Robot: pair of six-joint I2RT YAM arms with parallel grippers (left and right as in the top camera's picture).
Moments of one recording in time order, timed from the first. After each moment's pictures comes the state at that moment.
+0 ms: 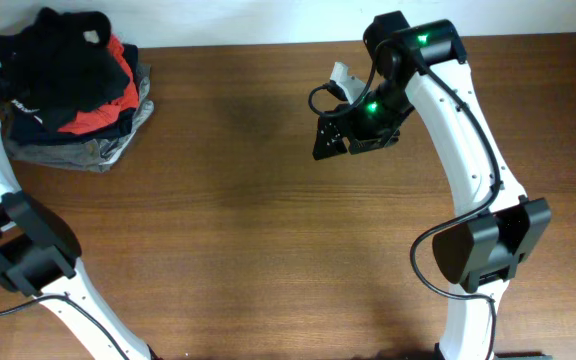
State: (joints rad) left arm 0.51 2.35 2.30 -0.72 0.18 0.13; right arm 0.26 2.11 2.26 -1.69 -0.54 -0.13
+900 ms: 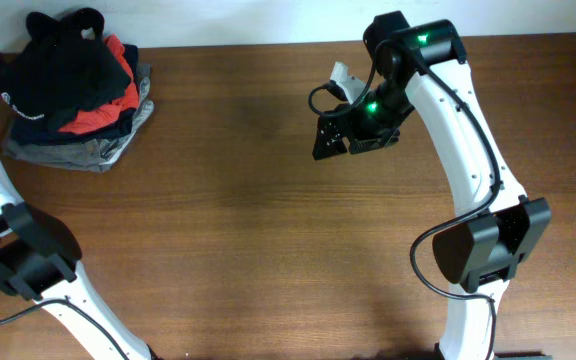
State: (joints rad) left arm 0.49 2.30 2.45 -0.76 0.11 0.01; right arm 0.26 2.11 2.26 -1.69 -0.54 -0.13
